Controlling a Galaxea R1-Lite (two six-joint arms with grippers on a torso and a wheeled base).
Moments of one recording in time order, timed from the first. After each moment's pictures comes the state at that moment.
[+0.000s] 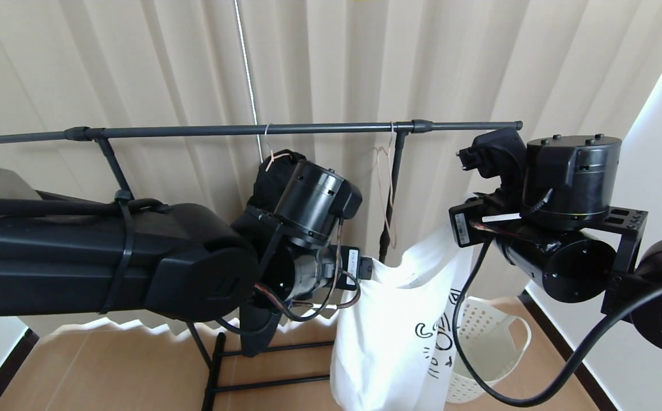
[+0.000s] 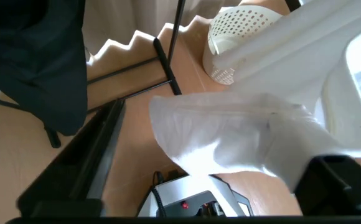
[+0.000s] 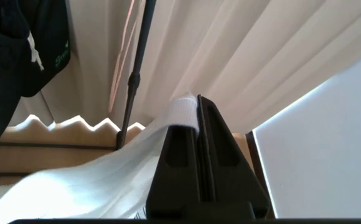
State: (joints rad) left arm -0.80 1.93 -1.32 0.07 0.33 -0.36; right arm 0.63 1.70 -0.95 -0.49 -0.71 -0.11
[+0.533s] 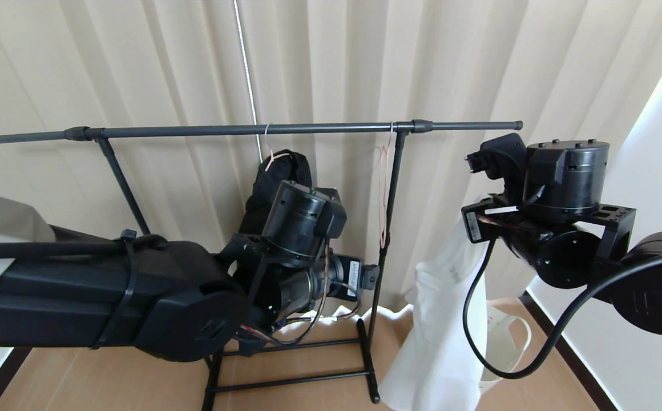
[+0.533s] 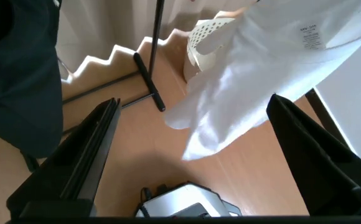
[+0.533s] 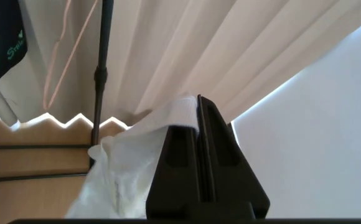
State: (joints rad) left arm -0.80 1.91 -1.13 -0.24 0.24 -0.28; right arm 0.53 1.74 -0.95 -0.51 -0.70 -0.16
